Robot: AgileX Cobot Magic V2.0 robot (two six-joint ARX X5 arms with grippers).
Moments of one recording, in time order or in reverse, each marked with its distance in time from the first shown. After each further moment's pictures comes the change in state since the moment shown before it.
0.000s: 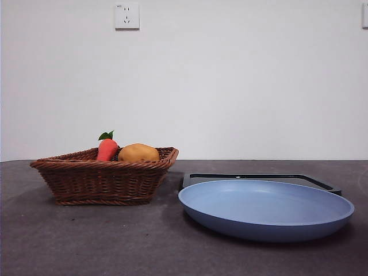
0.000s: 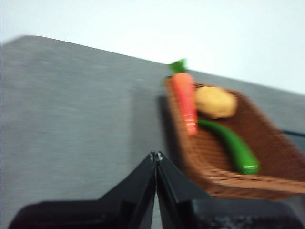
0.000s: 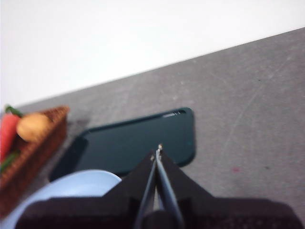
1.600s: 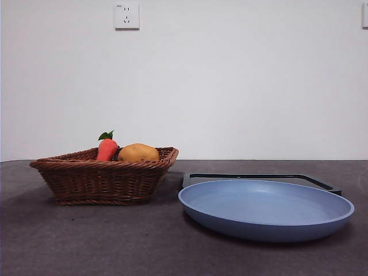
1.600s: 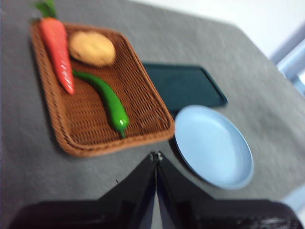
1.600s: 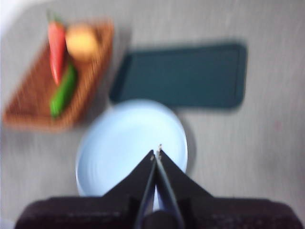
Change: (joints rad) left arm 0.000 0.565 0.692 -0.544 0.459 0.127; right arm 0.053 0.705 0.863 -0.766 -0.203 -0.182
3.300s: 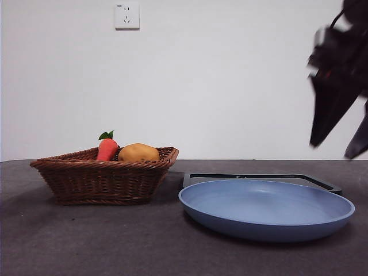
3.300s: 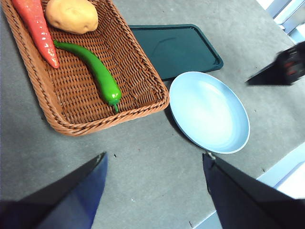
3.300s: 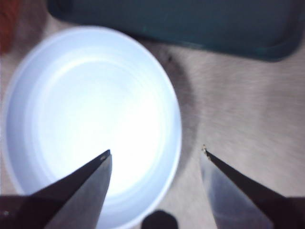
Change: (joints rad) left arm -0.015 0.107 0.103 -0.172 0.025 0.162; right arm 0.090 0.712 0.063 0.165 0.004 -0.110
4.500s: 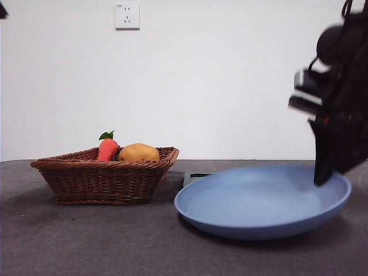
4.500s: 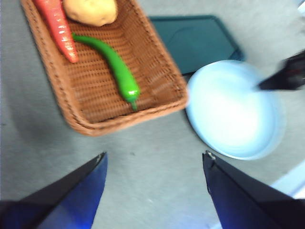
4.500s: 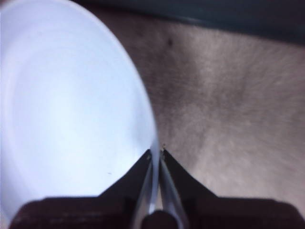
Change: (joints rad) left arm -0.075 0.130 0.062 0.016 -0.137 -0.020; right arm 0.039 0.092 0.008 0.026 0.042 0.023
